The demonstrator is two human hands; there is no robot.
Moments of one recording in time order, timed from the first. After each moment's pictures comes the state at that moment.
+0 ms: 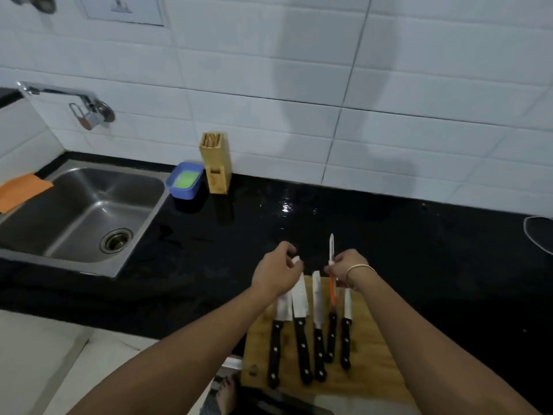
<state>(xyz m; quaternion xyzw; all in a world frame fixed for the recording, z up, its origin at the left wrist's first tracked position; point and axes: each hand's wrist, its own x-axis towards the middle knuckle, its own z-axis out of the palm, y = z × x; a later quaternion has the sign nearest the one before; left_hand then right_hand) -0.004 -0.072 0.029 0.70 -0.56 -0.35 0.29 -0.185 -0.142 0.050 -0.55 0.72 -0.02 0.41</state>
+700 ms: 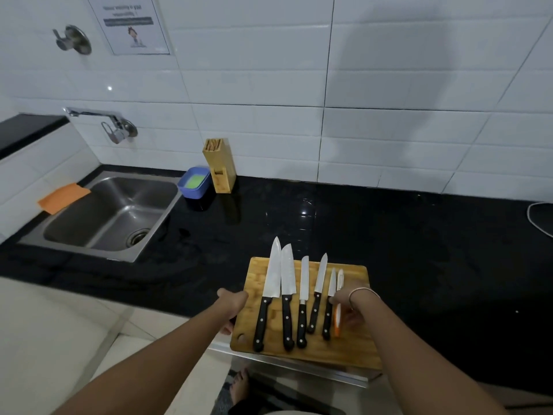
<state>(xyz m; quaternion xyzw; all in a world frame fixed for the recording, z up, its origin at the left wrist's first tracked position) 0.013 0.032 0.009 0.84 -0.19 -0.49 0.12 -0.256 -0.065 0.021 -0.47 0.73 0.08 0.49</state>
